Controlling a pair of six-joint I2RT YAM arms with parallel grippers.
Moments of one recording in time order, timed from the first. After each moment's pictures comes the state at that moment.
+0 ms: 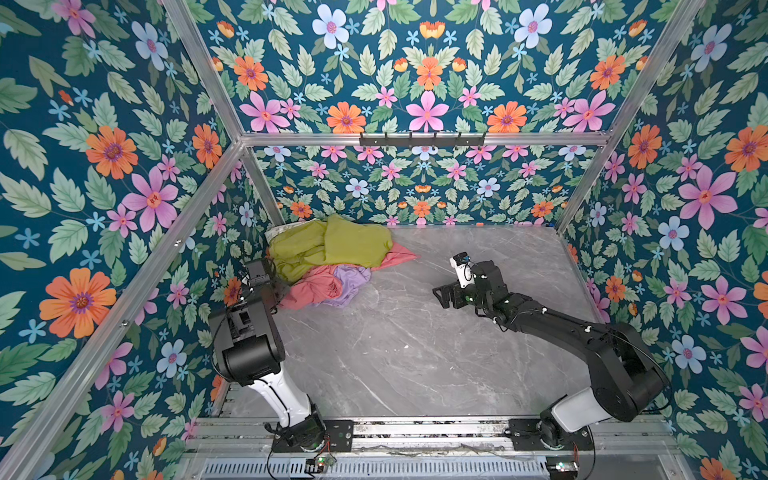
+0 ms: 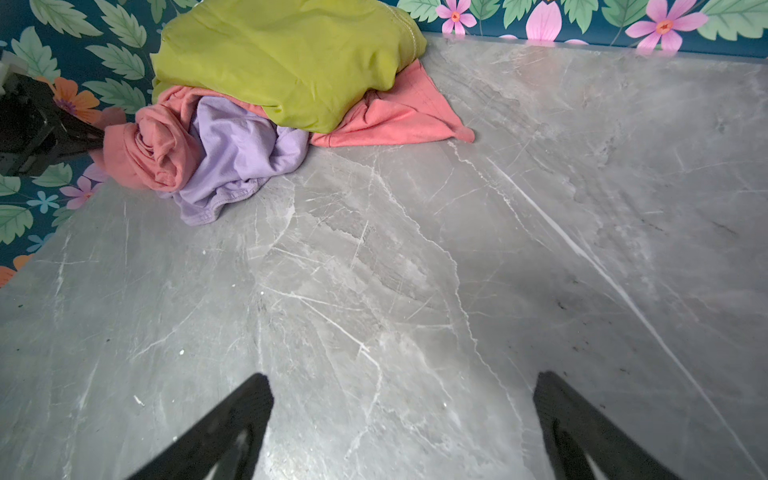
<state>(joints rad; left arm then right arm) 0.37 1.77 1.07 -0.18 -0.09 -0.56 0.52 1.52 0.88 0.06 -0.14 0.19</state>
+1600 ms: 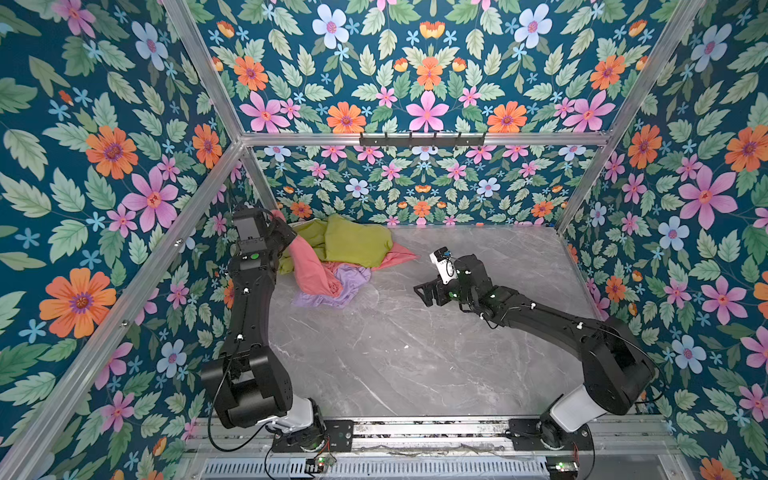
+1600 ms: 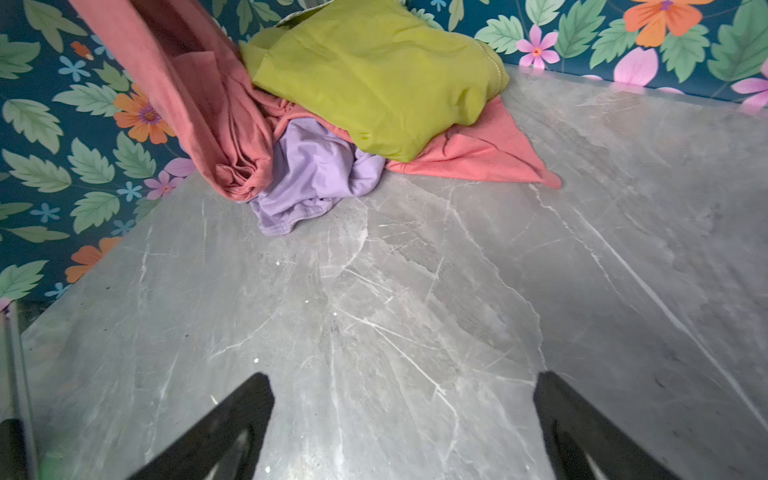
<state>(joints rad) 0.21 1.48 1.41 -0.34 0.19 -0.65 0.64 1.59 1.06 0.01 -0.18 0.19</state>
